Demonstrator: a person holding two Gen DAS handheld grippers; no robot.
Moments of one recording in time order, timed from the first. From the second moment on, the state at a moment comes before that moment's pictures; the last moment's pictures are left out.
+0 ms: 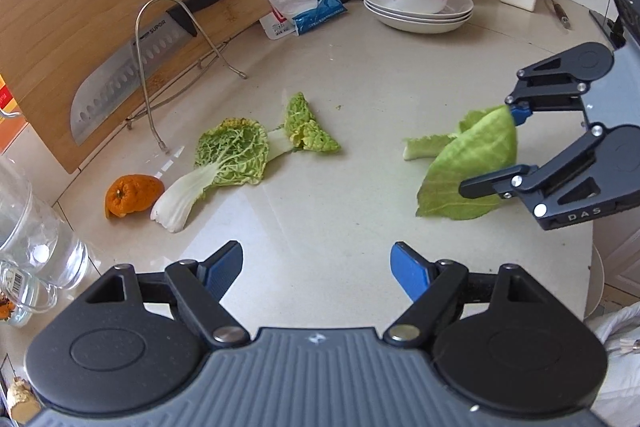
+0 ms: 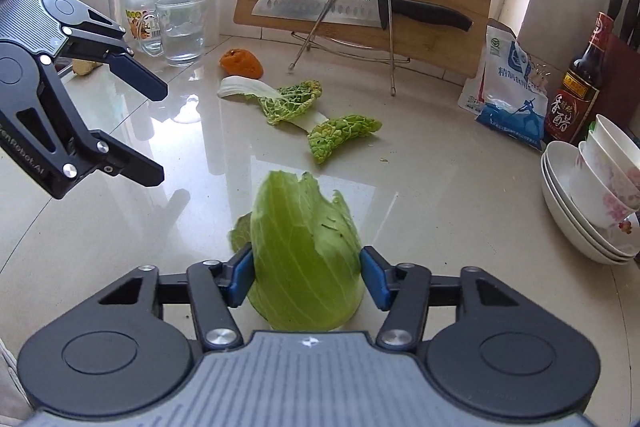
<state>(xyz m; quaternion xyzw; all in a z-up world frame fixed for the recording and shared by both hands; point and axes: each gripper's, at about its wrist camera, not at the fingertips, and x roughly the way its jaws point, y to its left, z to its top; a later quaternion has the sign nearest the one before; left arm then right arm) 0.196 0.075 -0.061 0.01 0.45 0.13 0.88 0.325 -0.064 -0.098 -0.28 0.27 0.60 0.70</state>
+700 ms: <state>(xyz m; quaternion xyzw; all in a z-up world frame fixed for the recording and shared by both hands) 0.284 0.147 -0.085 0.08 0.44 0.12 0.89 0.336 -0.060 -0.097 -0.26 0.29 0.58 0.71</state>
